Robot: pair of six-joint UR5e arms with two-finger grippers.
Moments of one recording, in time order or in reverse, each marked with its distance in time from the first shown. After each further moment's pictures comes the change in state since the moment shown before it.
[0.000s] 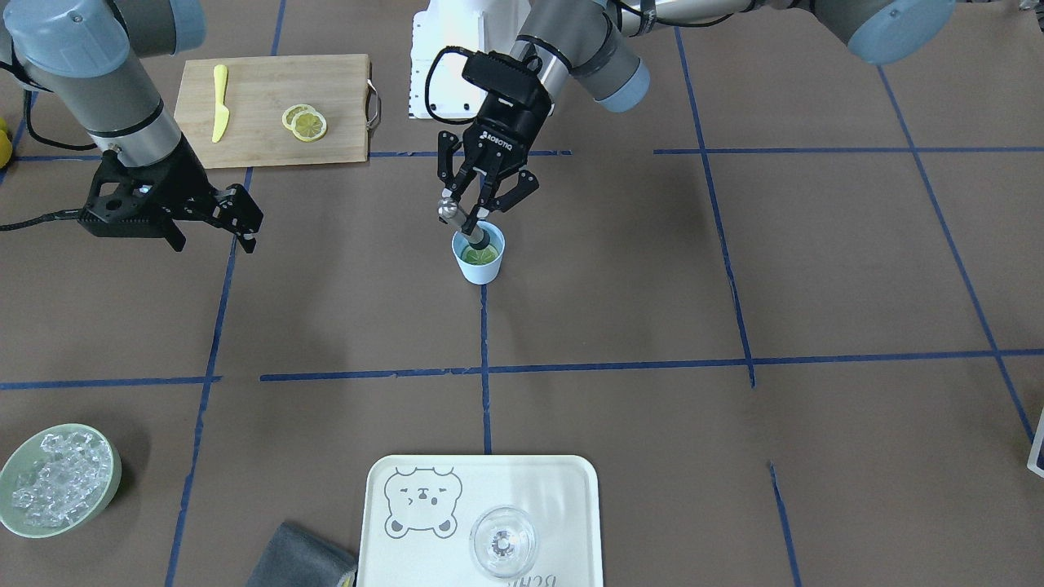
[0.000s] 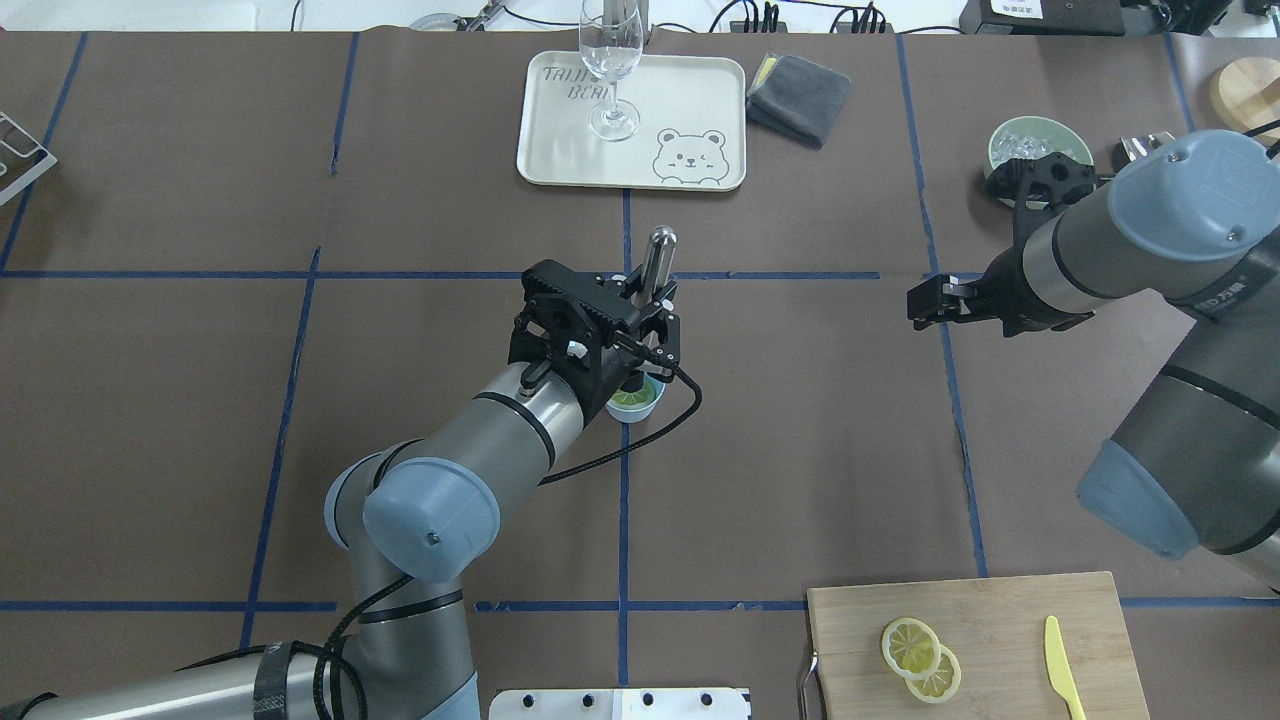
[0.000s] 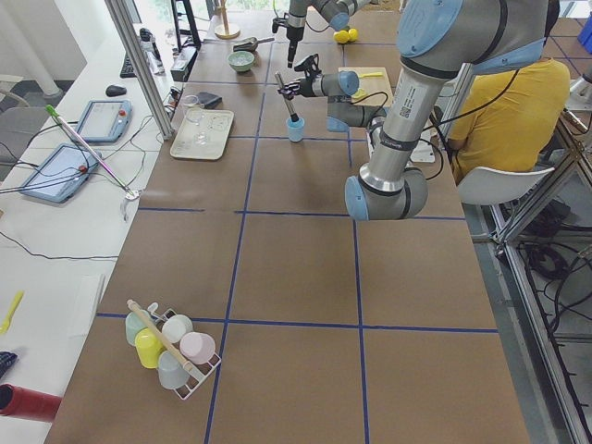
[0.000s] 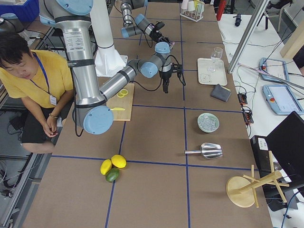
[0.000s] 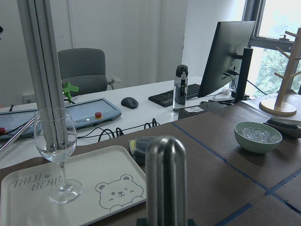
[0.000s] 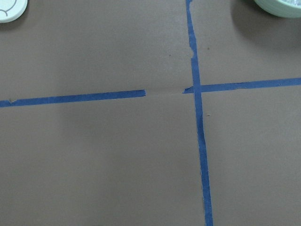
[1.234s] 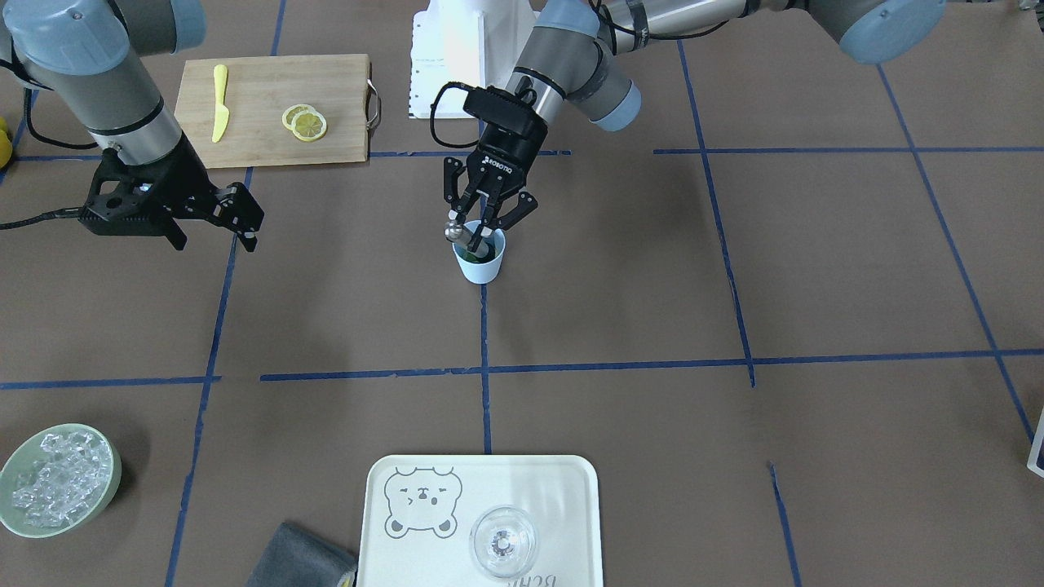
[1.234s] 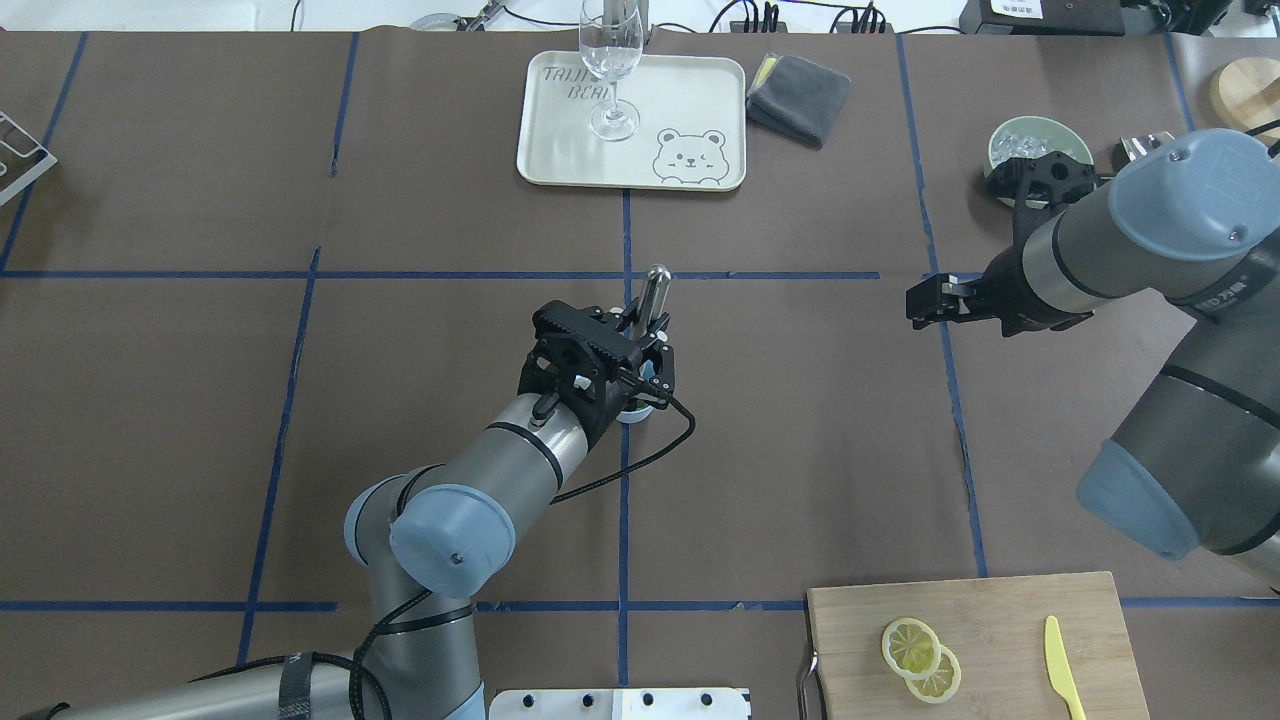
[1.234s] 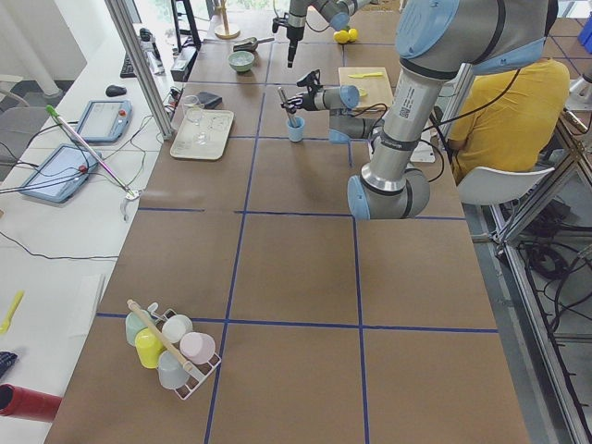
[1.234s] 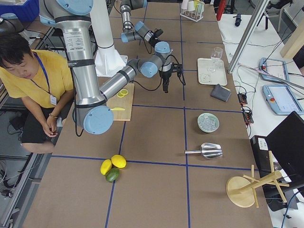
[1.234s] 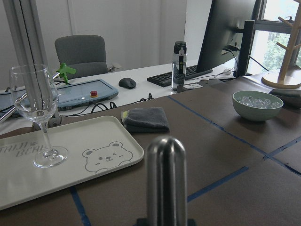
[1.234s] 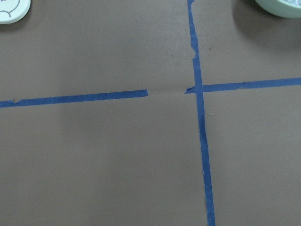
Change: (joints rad) left arm 0.030 0.000 0.104 -0.074 0.029 0.000; right arm 0.000 0.002 0.005 0.000 0.002 0.003
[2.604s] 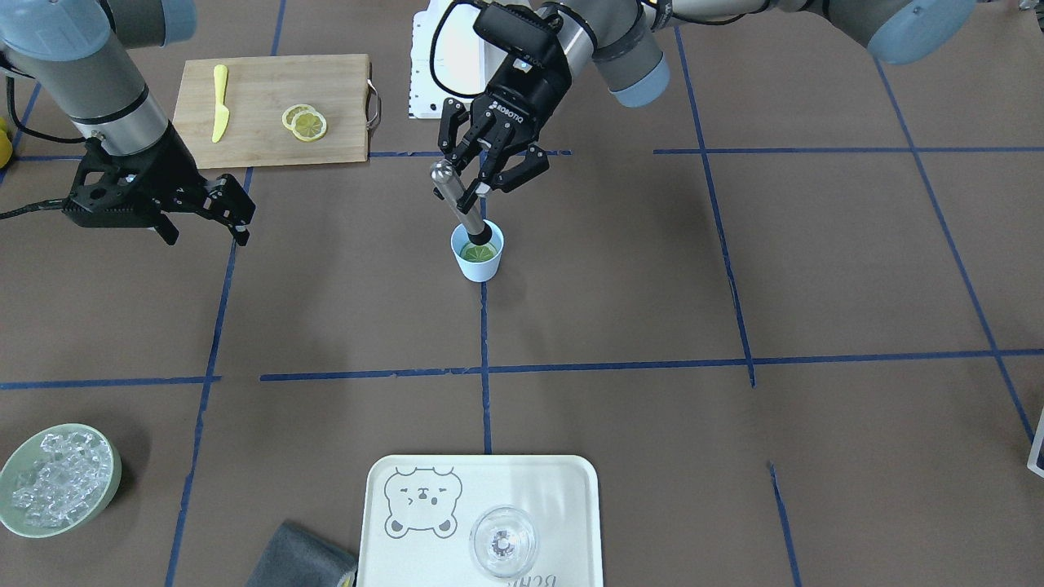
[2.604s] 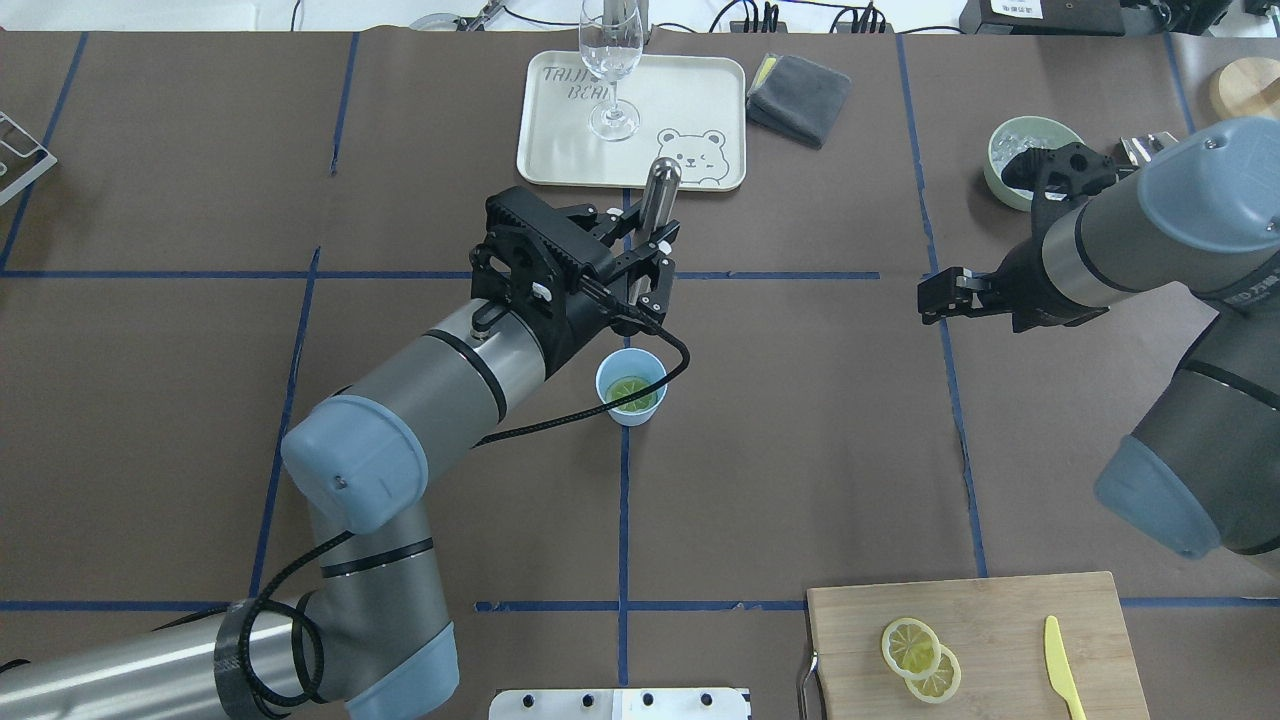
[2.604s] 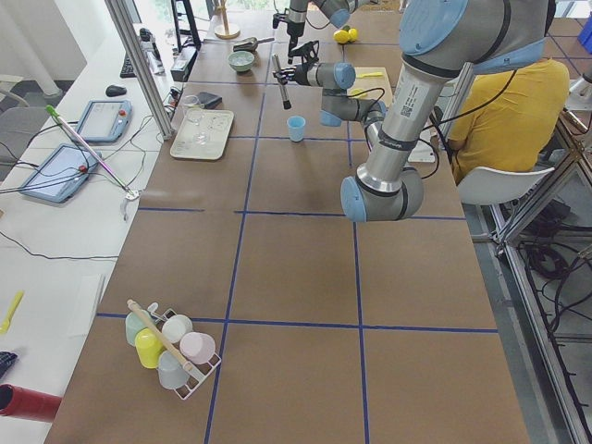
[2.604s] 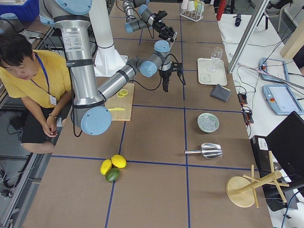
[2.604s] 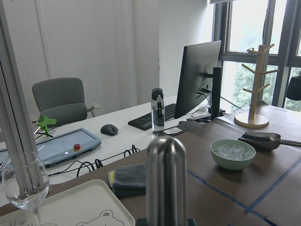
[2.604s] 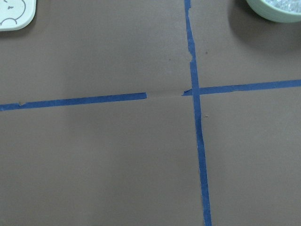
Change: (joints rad) left arm -0.124 0.027 -0.212 0.009 -0.148 0.133; right arm 0.021 -0.016 0.024 -0.001 0.018 -0.007
